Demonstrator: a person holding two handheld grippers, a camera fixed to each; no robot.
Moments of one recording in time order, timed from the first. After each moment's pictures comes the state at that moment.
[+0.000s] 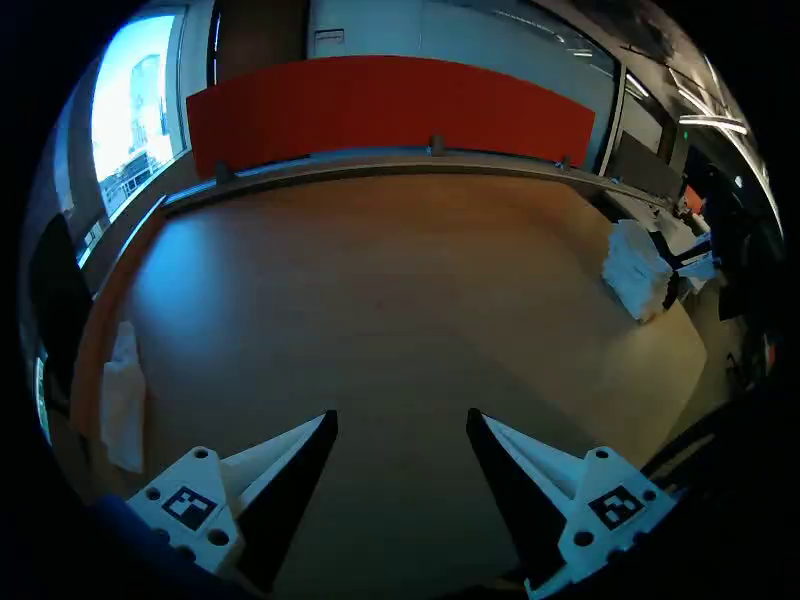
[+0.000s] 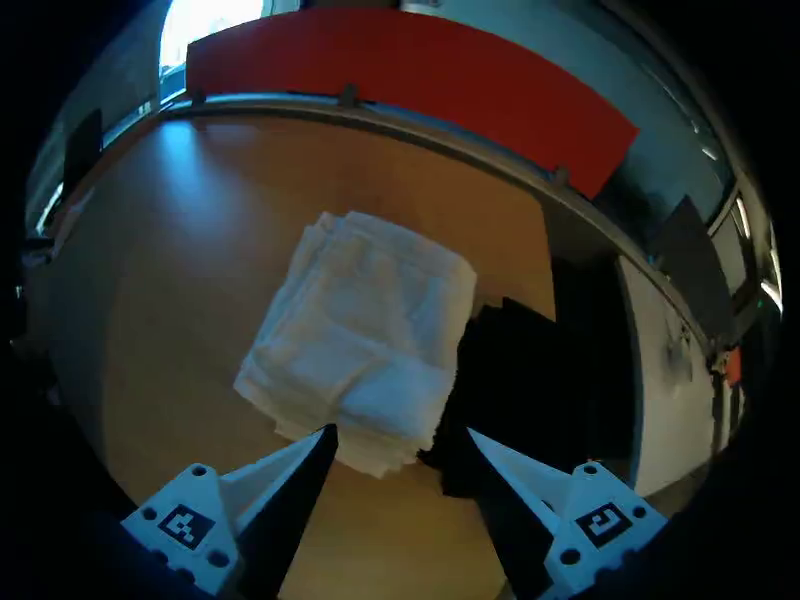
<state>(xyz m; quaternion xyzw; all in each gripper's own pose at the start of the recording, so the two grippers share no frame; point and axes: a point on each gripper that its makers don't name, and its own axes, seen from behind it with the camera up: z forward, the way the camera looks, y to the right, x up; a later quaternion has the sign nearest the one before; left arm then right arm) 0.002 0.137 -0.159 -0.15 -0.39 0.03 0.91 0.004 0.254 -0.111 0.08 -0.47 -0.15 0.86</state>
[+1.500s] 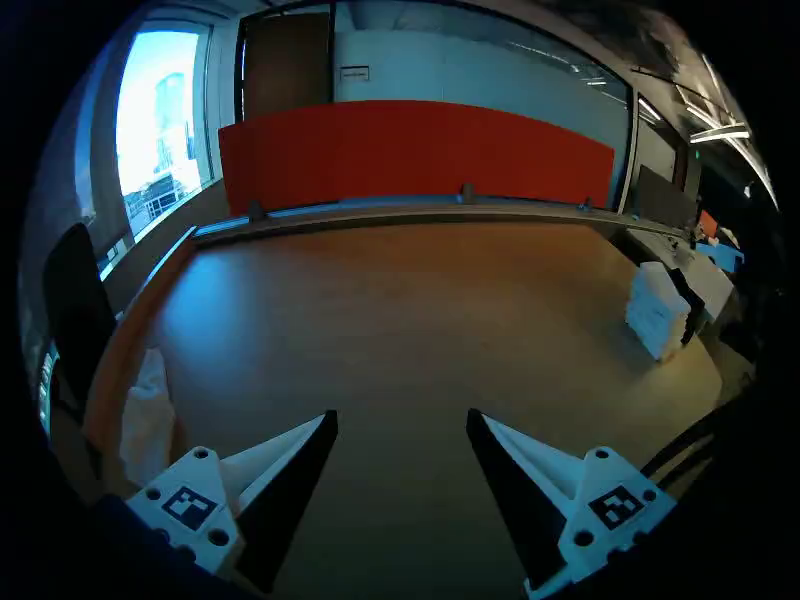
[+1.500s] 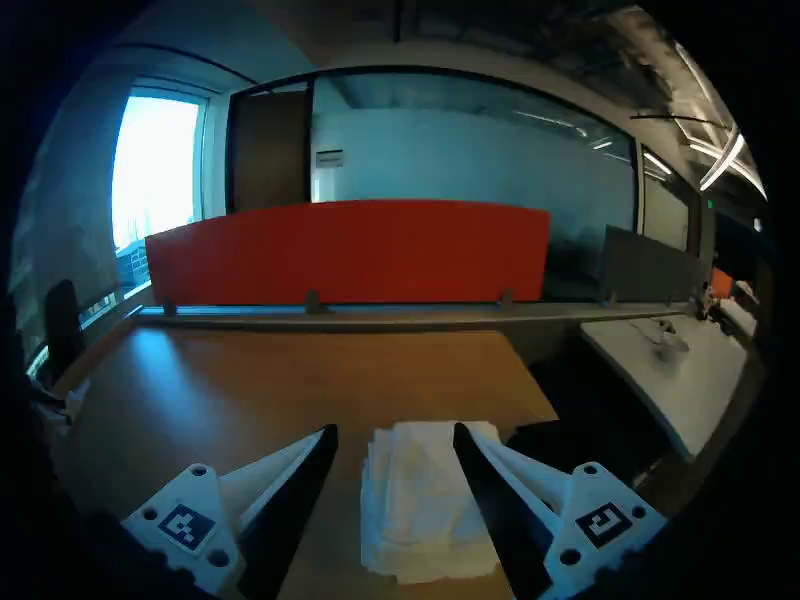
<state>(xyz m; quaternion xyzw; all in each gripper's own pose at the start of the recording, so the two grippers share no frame) 0.041 0.106 -0.125 -0.10 -0.31 0.03 0.94 0.127 0.149 -0.050 -0.01 -0.18 0.00 0.98</state>
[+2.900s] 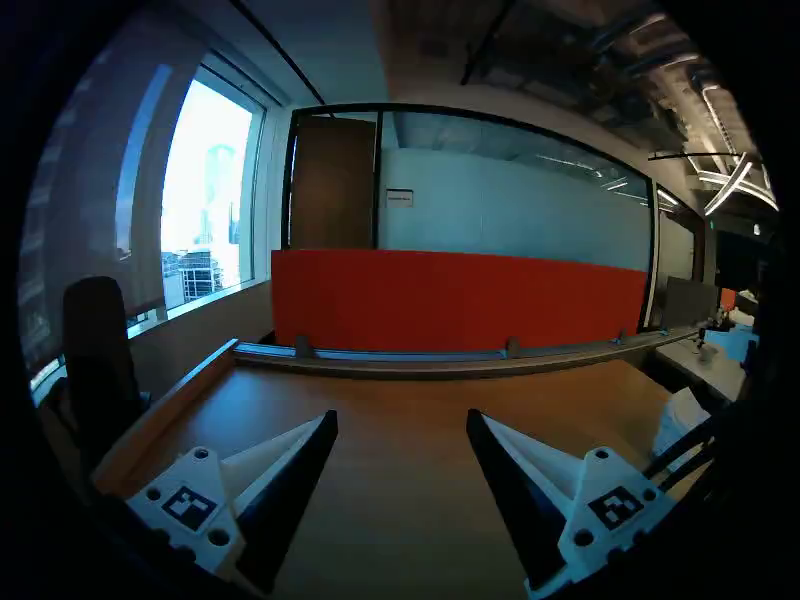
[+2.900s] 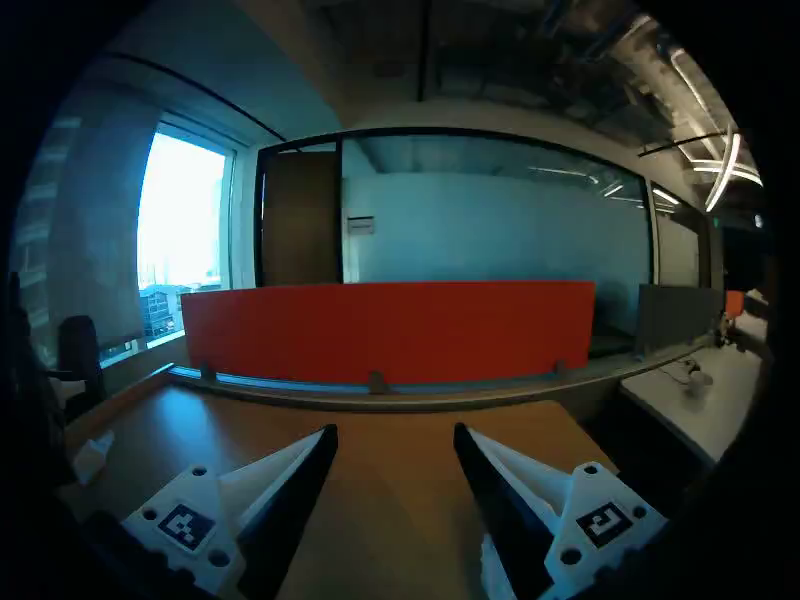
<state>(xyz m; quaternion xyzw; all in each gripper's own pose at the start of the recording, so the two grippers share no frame) 0.182 0.051 -0.028 -0.04 -0.10 -0.02 0.99 0.203 -0.006 -0.008 0.03 -0.08 0.02 1.00</state>
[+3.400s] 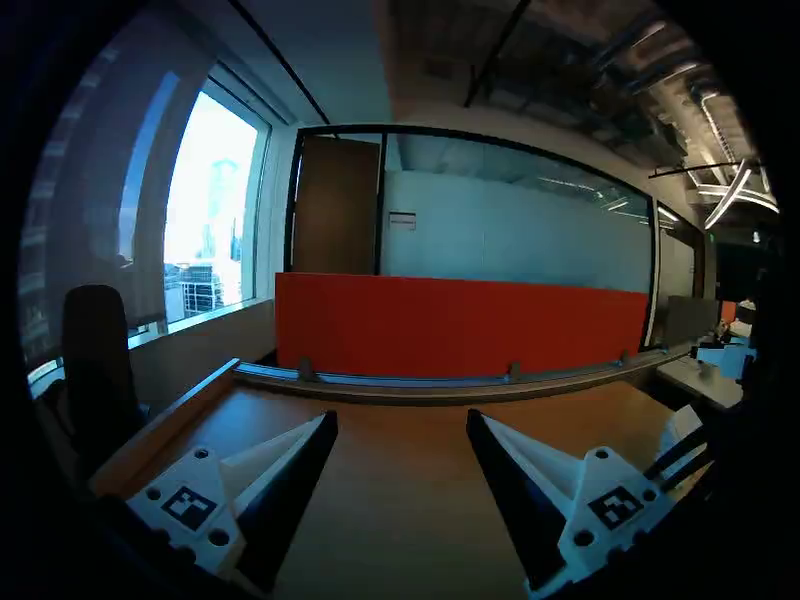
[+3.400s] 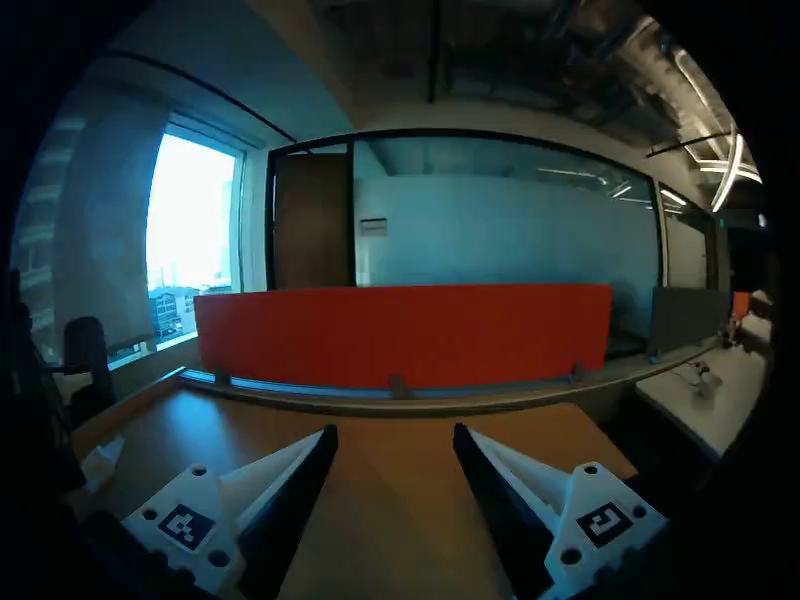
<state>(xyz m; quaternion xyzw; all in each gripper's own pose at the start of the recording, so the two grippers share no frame) 0.202 0.042 -0.018 -0.04 -0.06 -0.03 1.00 0.208 -0.044 0.000 0.04 -0.07 0.01 1.00</state>
